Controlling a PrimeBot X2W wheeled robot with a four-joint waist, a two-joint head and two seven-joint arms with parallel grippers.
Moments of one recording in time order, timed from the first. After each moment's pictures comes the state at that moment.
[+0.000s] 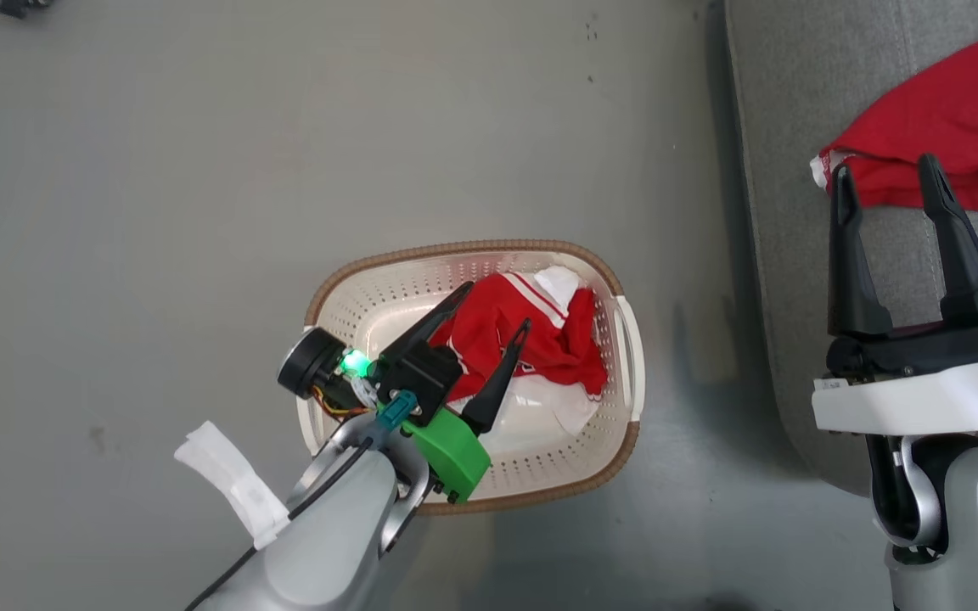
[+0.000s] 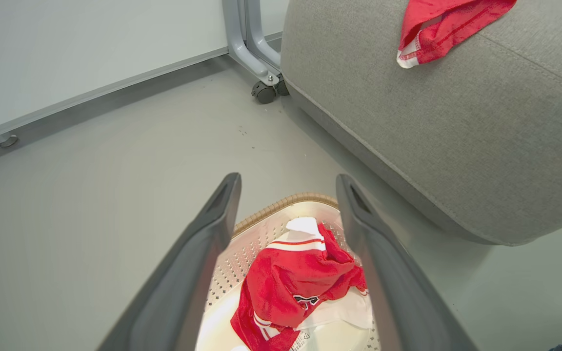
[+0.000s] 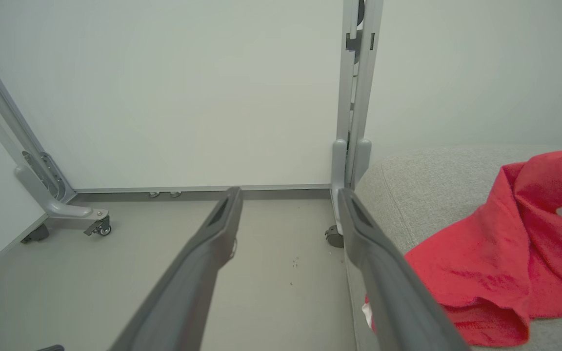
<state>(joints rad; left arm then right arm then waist) -0.50 0.05 -0.61 0.55 -0.13 -0.12 -0.26 -0.17 -0.05 -0.03 -0.28 0.11 0.13 -0.07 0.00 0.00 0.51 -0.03</state>
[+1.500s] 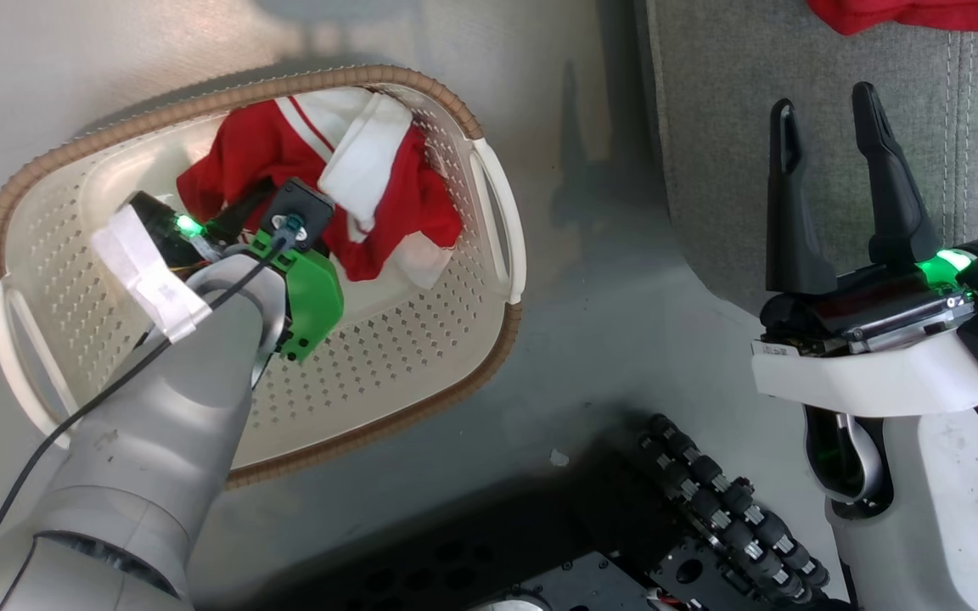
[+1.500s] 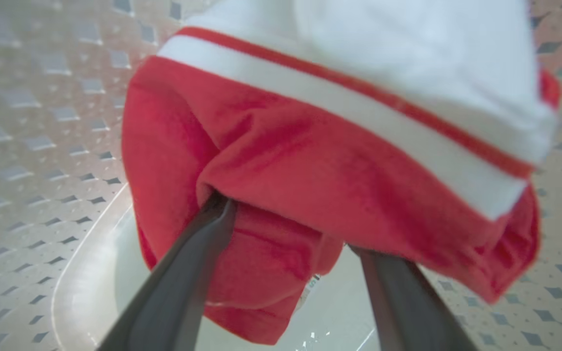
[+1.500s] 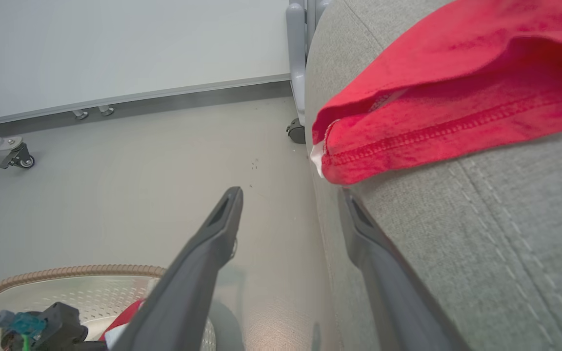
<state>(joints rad) -1.01 0.10 -0.72 1.26 -0.13 -0.07 -0.20 -0.31 -0.05 0.11 -0.19 0.25 0.13 -0.25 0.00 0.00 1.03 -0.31</state>
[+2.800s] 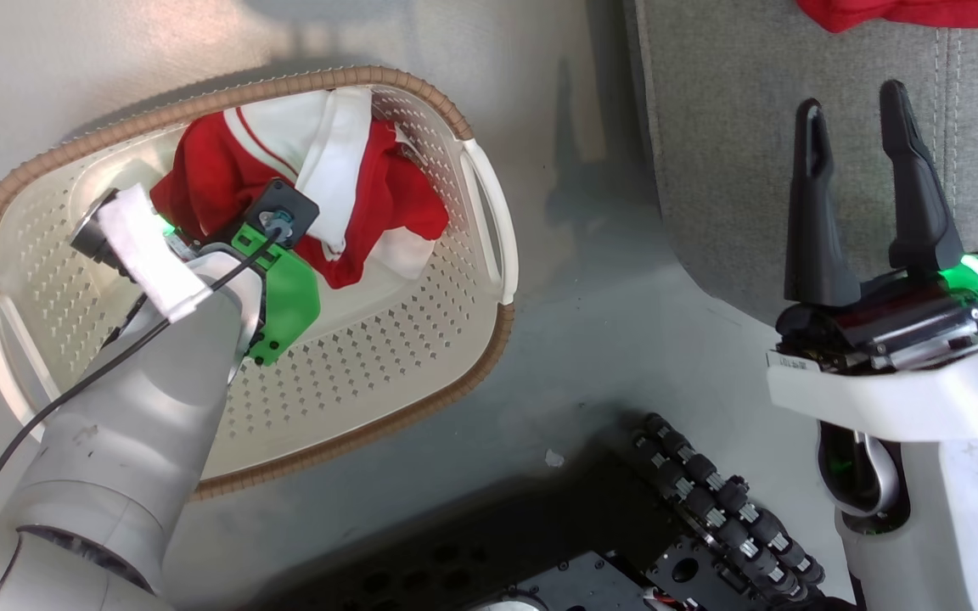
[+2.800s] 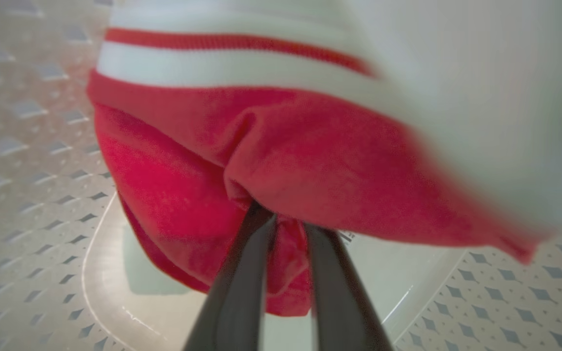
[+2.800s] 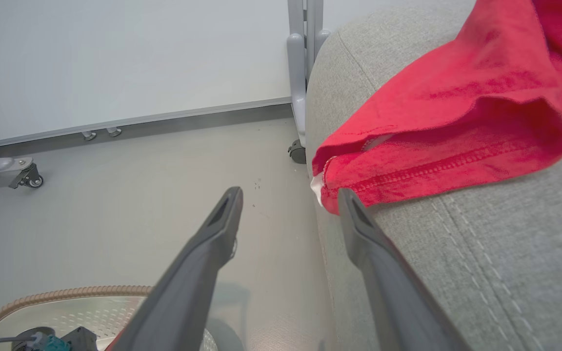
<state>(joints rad) -1.04 0.14 -0.81 1.27 -0.13 -0.05 -0.07 -0.28 -0.05 0.10 -0.28 0.27 0.13 -0.26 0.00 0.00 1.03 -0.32</state>
